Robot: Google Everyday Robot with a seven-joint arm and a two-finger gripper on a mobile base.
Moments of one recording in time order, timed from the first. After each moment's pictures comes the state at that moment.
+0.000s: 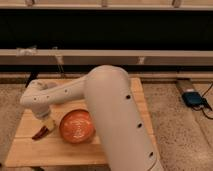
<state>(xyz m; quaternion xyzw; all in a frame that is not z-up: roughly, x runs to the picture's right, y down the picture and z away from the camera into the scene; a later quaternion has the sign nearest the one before) -0.343 0.174 0.813 -0.26 -0.19 -0.30 0.90</state>
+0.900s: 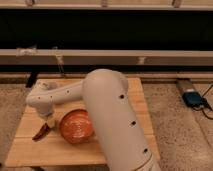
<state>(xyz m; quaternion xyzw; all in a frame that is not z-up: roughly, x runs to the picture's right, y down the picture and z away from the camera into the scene) -0.340 0.181 0.843 -0.27 -0.20 -0.30 0.89</state>
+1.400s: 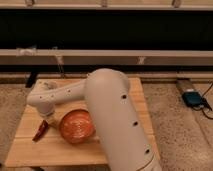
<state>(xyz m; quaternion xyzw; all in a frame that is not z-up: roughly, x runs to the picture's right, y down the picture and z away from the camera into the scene) -0.334 0.180 0.840 -0.27 -0.20 -0.30 0.89</state>
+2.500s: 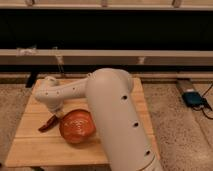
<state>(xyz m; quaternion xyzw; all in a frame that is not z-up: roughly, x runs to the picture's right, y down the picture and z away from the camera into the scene) -0.277 0.153 0.871 -0.28 -0.12 -0.29 0.91</state>
